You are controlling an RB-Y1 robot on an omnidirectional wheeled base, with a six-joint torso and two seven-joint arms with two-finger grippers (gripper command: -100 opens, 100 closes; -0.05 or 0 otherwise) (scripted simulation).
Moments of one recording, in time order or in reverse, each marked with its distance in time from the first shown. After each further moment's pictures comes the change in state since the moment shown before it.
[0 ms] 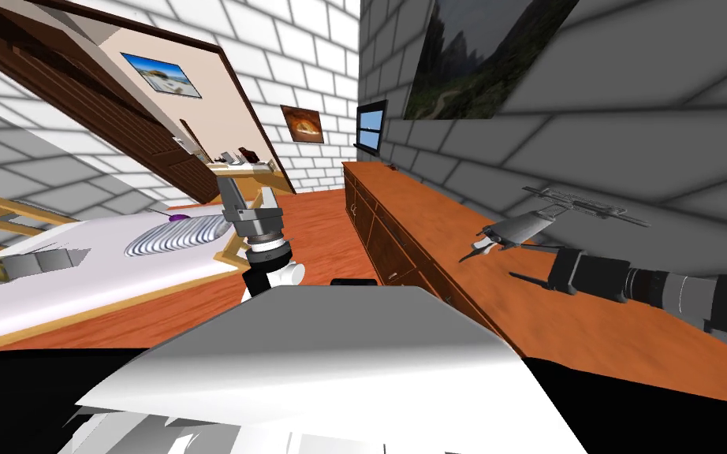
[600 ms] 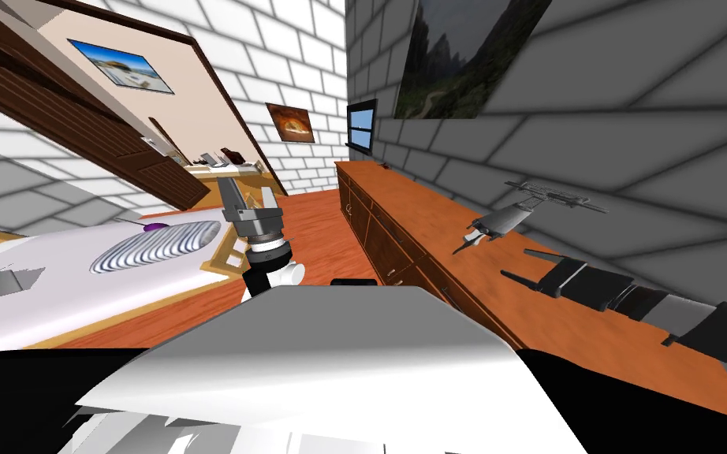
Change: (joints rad) left arm 0.000 0.000 0.000 0.000 0.000 0.000 0.000; right arm -0.140 0.136 0.168 -0.069 -0.112 0.078 -0.061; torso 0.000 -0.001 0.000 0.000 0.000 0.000
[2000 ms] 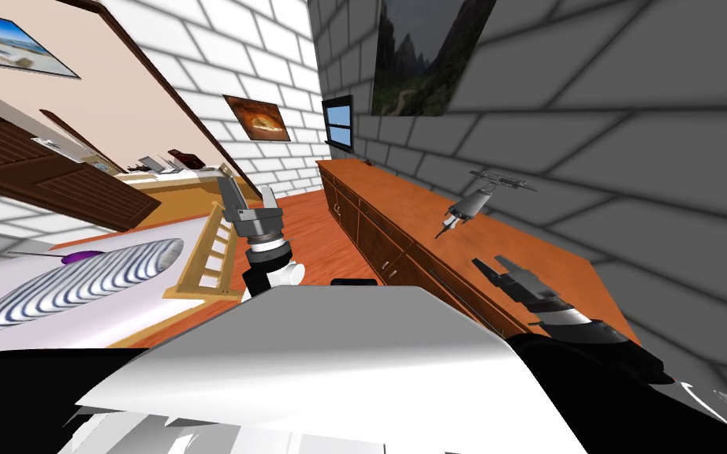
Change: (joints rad) left arm 0.000 0.000 0.000 0.000 0.000 0.000 0.000; right arm -0.357 0.342 0.418 -0.166 -0.237 0.158 -0.119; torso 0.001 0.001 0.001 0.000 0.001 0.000
